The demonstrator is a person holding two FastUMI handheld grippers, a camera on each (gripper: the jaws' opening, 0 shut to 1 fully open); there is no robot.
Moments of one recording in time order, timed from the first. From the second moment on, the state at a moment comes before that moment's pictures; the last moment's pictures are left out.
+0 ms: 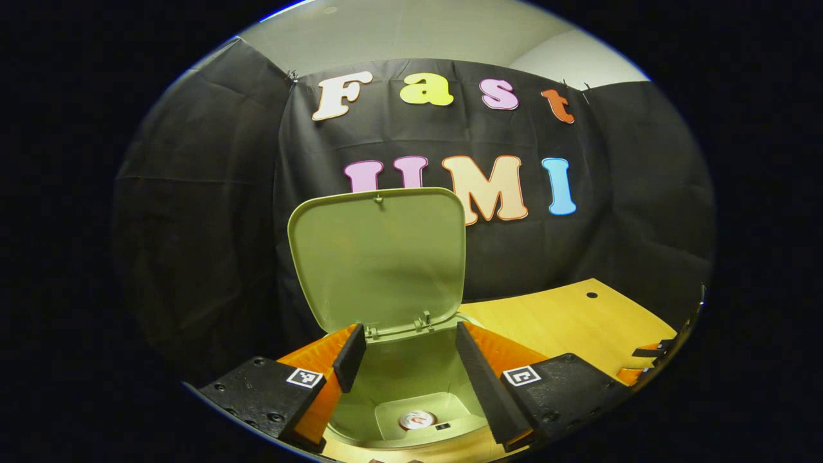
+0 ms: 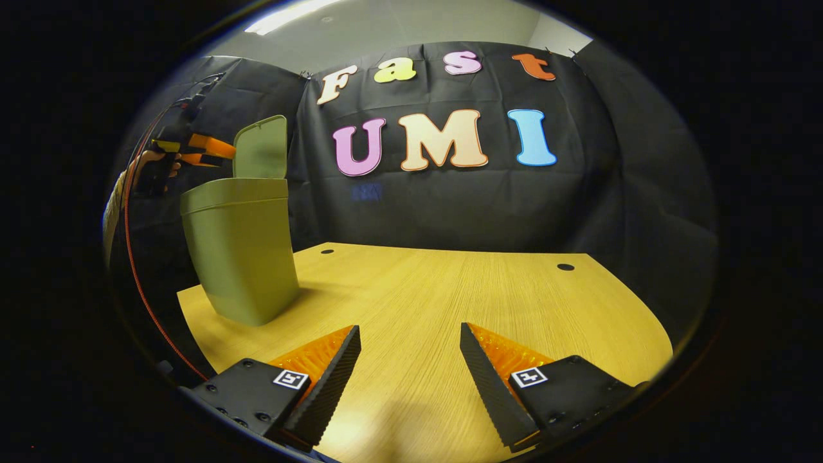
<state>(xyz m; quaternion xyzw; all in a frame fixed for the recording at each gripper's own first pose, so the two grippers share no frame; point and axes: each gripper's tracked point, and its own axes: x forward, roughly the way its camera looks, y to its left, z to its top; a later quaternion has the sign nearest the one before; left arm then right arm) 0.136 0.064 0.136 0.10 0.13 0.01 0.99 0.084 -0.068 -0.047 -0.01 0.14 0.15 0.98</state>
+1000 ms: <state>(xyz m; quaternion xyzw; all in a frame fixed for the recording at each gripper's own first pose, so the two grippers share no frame) 0.190 0.038 0.256 0.10 0.05 0.00 0.99 0.075 -0.081 -0.053 -0.01 0.15 0.13 0.98</state>
